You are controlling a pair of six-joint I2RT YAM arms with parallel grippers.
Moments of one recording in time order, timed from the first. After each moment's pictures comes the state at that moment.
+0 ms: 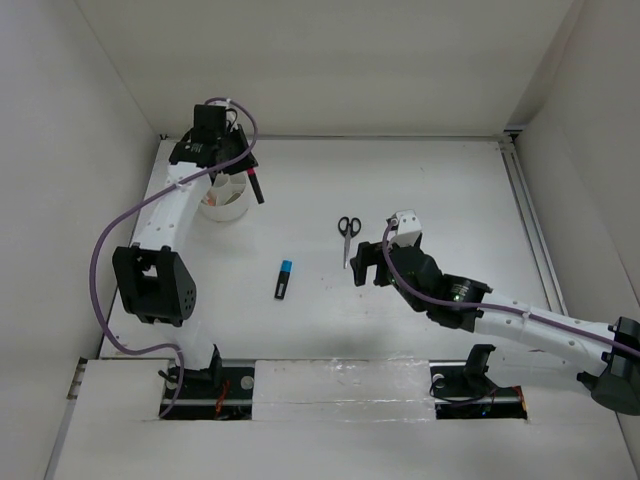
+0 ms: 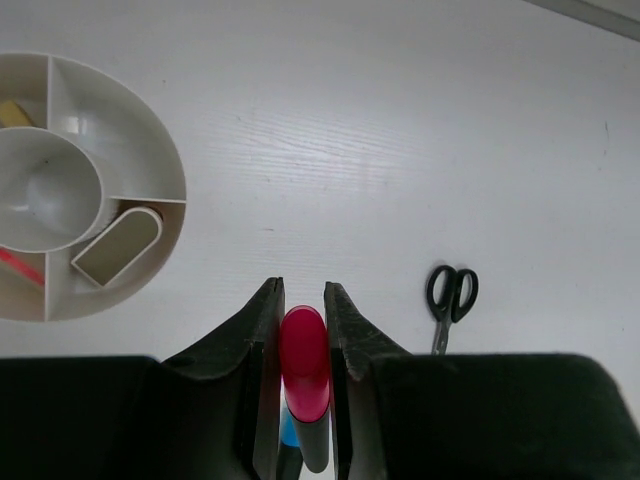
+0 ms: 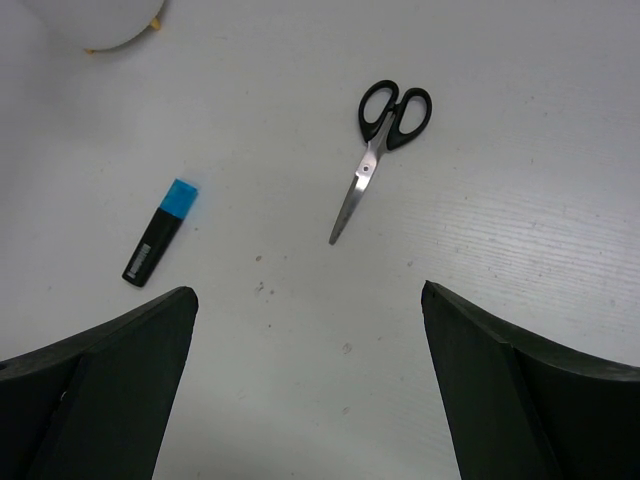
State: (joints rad) left arm -0.12 1.71 1.66 -0.64 0.13 -0.41; right arm 1.03 1.03 0.75 -0.17 0.58 0.49
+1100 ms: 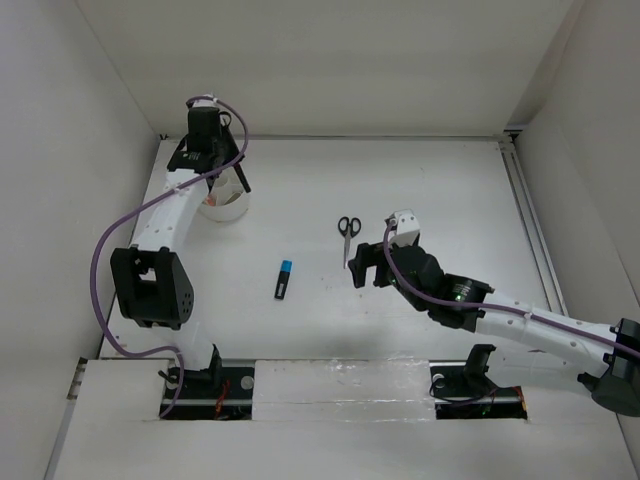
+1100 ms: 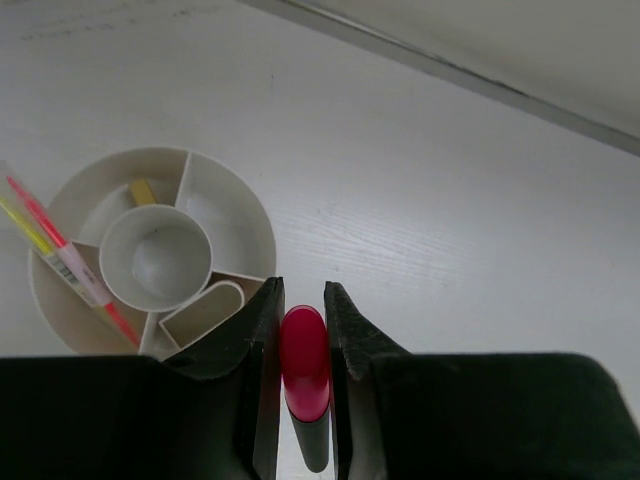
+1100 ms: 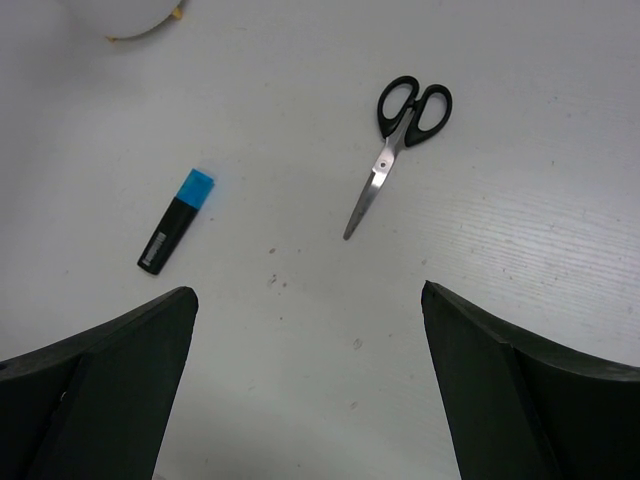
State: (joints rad) left arm -0.12 1.68 1.55 -0.44 -0.07 -0.41; right arm 1.03 1.02 0.75 -0.17 0.53 0.48
